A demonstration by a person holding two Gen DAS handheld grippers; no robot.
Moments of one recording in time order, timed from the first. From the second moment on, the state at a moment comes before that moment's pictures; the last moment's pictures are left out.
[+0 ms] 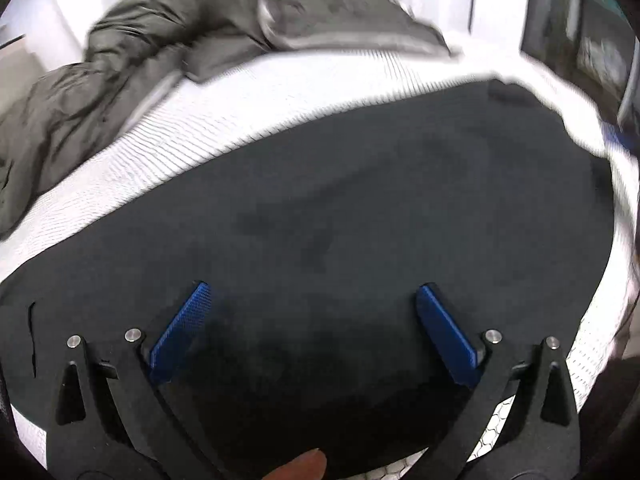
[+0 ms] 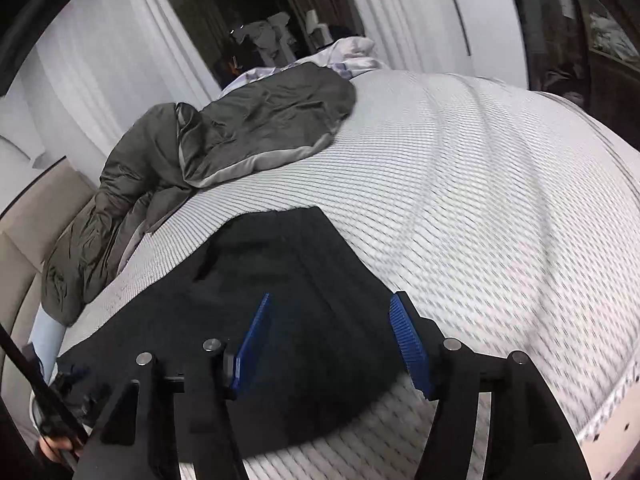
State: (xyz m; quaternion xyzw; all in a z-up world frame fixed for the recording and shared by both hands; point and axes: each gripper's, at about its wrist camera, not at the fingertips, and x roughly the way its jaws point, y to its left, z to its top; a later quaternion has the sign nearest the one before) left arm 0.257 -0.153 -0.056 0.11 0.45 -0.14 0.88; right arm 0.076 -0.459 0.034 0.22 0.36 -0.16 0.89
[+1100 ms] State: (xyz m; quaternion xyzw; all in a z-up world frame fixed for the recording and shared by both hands) left arm 0.208 -0.011 -0.020 0.03 0.41 0.00 0.91; right arm 0.149 -0.319 0.023 0.14 0.37 -0.04 0.92
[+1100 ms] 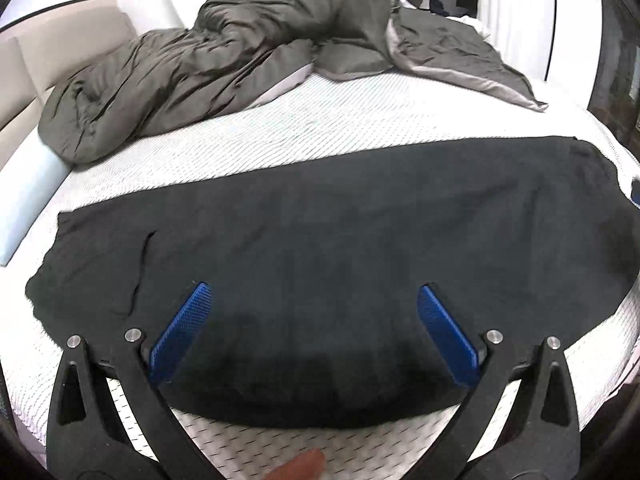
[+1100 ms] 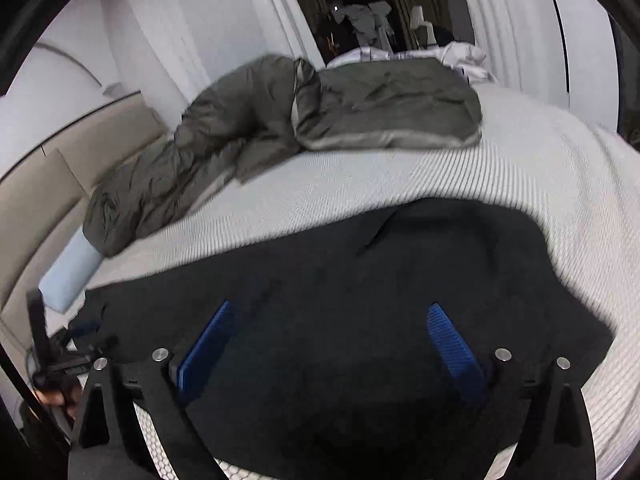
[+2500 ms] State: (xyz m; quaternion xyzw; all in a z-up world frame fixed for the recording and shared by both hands) left arm 0.199 0.183 -0.047 -0.17 0.42 0.16 0.88; right arm 0.141 -0.203 -0.007 0.00 0.42 0.02 0.91
